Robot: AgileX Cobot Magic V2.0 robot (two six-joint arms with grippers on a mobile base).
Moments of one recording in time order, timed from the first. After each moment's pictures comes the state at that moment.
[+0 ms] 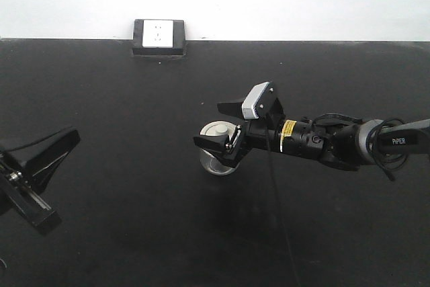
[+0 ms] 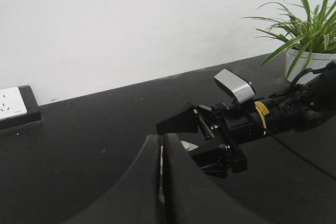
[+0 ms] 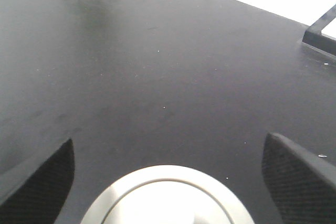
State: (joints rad) left arm -0.01 0.96 -0.34 0.96 -0.80 -0.82; right arm 0.23 2.15 -1.16 -1.11 -0.99 0.59
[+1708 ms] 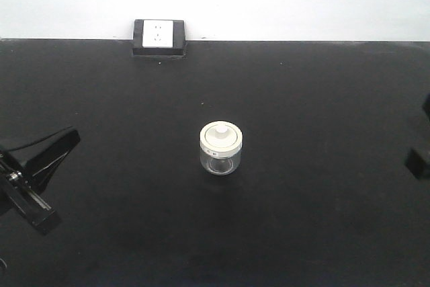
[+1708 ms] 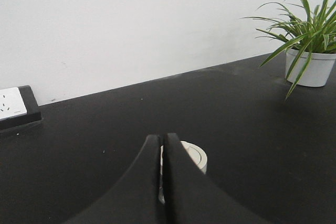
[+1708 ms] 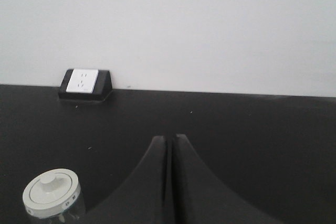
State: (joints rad) left arm -0.01 0.96 -0.34 0.96 -0.80 -0.82; right arm 0.23 0.64 -0.49 -1.24 0.08 1.25
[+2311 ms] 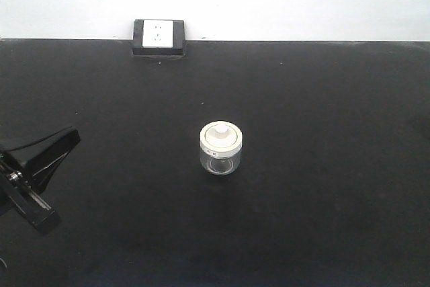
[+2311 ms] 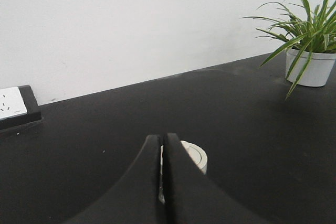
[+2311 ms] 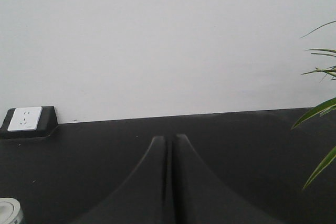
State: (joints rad) left arm -0.01 0.96 -0.34 0.96 -0.80 -0.82; right arm 0.23 0.35 -0.38 -1.26 0.29 1.25
